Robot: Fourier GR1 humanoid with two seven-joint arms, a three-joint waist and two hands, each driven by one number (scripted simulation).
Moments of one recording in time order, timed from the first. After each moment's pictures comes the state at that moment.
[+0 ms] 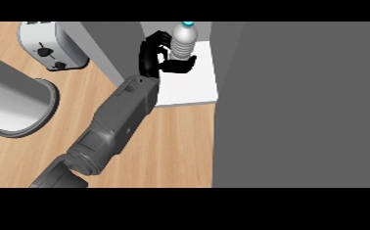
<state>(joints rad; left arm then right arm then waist) -1.06 0.02 -0.28 -0.26 0.53 0.61 -0.45 0.94 -0.16 0.14 -2.45 -0.13 0.31 -0.29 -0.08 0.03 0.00</state>
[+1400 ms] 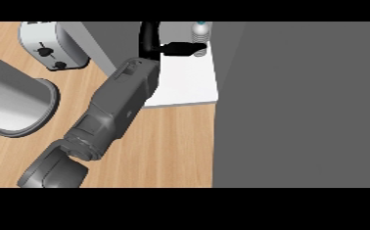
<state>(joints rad) -1.21 0.04 -0.19 -0.18 0.53 0.45 -0.66 0.96 -0.16 0.14 -2.43 -0.16 0.39 -0.30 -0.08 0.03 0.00</state>
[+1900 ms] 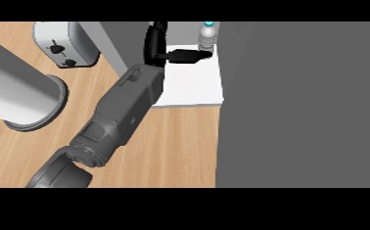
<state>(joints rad) -1.15 0.01 -0.18 -0.25 0.54 0.37 -0.69 0.98 -0.13 0.18 -2.44 -0.16 0.37 -0.28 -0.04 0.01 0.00</state>
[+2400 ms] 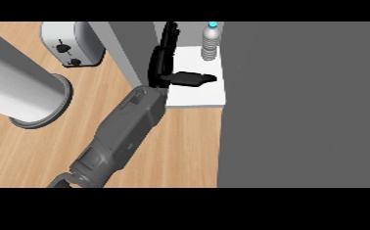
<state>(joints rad) -0.92 0.00 -0.34 -0.55 0.62 0.32 -0.64 0.97 -0.12 0.21 -2.46 -0.15 0.34 -0.24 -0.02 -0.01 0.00</state>
